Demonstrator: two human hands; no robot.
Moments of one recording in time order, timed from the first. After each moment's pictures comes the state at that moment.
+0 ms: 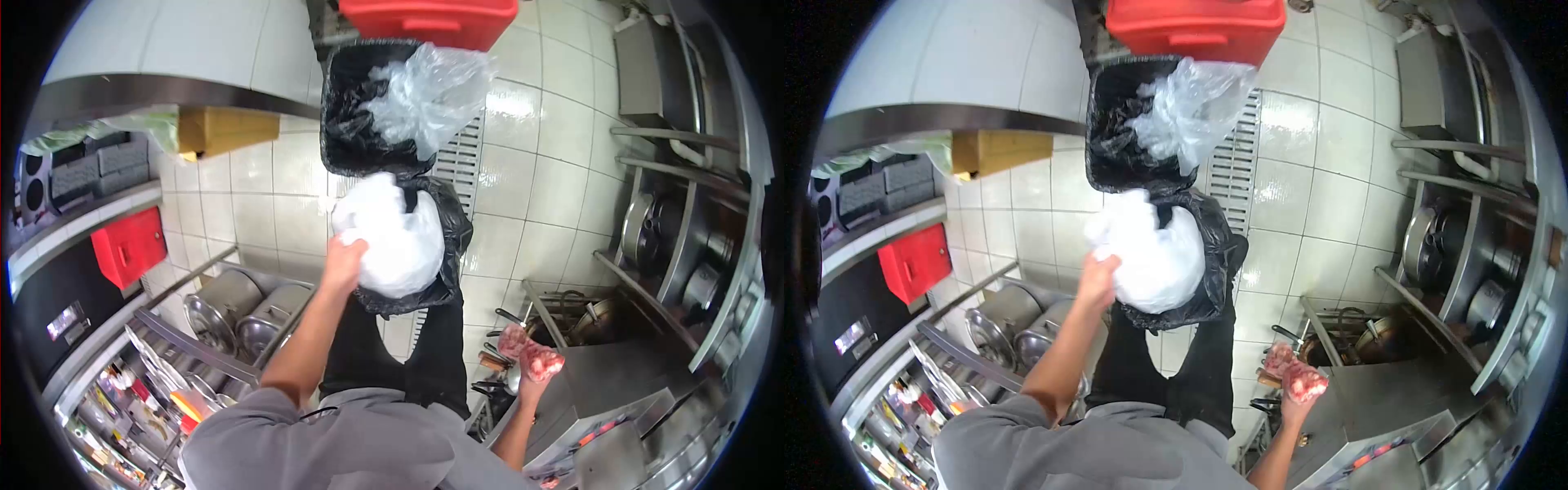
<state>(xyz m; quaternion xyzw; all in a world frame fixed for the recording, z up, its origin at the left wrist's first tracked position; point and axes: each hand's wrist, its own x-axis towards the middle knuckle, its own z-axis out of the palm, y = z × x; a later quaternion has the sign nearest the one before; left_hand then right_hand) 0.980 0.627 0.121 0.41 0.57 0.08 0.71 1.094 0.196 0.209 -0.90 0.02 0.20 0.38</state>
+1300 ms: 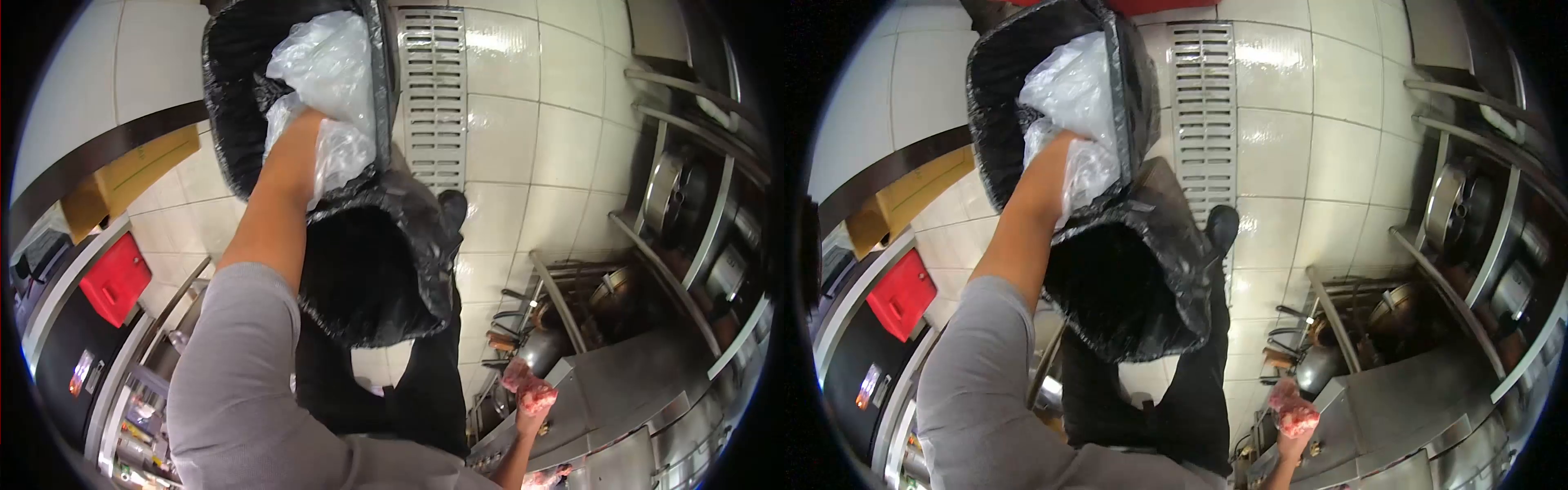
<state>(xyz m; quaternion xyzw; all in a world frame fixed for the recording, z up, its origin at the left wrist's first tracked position) 1.190 0.808 -0.232 0.83 0.16 -0.47 0.26 1.070 0.160 0.160 -0.91 0.11 0.27 0.30</state>
